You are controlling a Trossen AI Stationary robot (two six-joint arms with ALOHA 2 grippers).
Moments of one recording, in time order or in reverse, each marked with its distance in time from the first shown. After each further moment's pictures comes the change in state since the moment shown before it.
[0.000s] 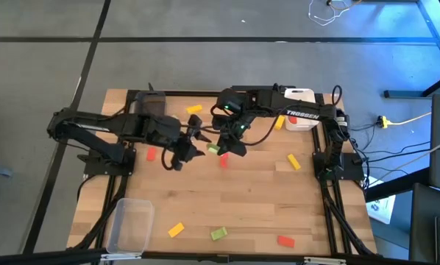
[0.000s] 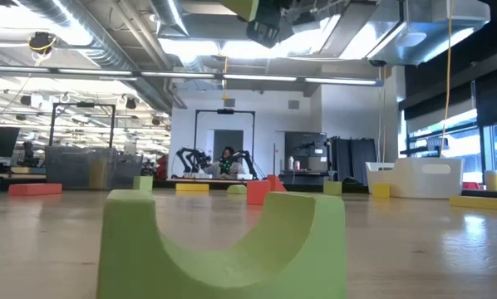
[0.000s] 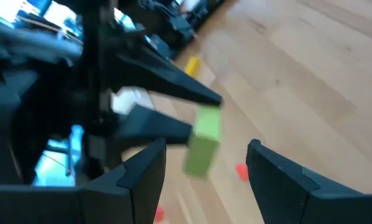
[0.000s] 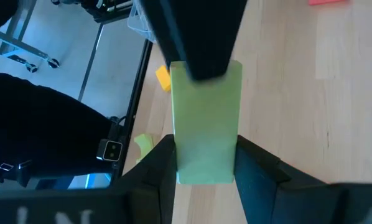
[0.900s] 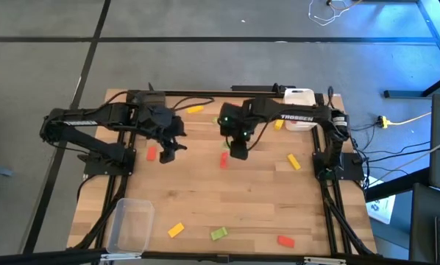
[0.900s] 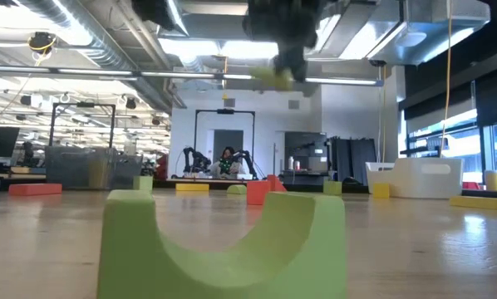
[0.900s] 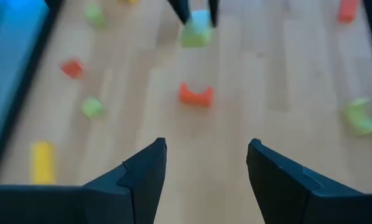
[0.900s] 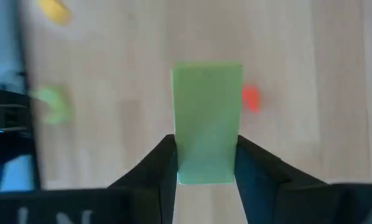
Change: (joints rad) left arm 0.122 -0.127 -0.002 -0.374 0.086 -0.759; right arm 0.000 -0.001 -0.134 -0.164 0.304 -0.002
